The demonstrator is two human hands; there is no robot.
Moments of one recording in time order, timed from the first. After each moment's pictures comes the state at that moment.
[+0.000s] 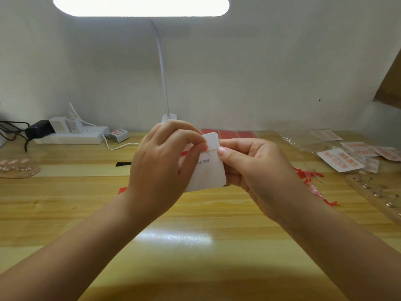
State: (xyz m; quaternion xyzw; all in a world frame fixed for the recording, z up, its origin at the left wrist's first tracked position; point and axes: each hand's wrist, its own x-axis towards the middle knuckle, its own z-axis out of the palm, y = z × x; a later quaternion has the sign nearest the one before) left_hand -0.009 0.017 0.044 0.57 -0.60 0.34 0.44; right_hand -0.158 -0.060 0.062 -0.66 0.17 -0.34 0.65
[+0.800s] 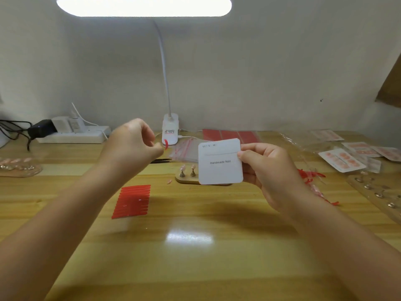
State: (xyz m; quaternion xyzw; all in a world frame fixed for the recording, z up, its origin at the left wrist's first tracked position) left_hand 0.065 0.016 0.053 0.82 -0.42 0.09 0.38; right_hand -0.155 -0.097 0.037 -0.63 0.30 -0.38 0.61
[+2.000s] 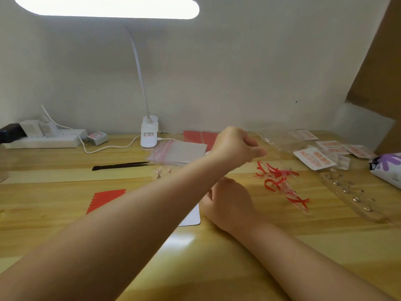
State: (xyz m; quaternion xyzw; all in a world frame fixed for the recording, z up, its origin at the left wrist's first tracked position) left_hand -0.082 -0.131 0.049 0.67 -0.57 -0.20 0.43; right_hand -0.148 -0.099 -0.025 -0.90 0.34 -0.26 0.10
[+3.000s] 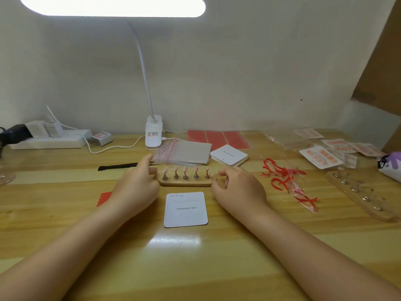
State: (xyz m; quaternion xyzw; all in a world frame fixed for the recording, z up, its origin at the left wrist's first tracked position) left_hand 0.048 -0.007 -0.019 0.83 -0.44 -0.06 0.33; right_hand -0.143 -0.124 -0.029 -0.85 0.43 -0.27 0.14
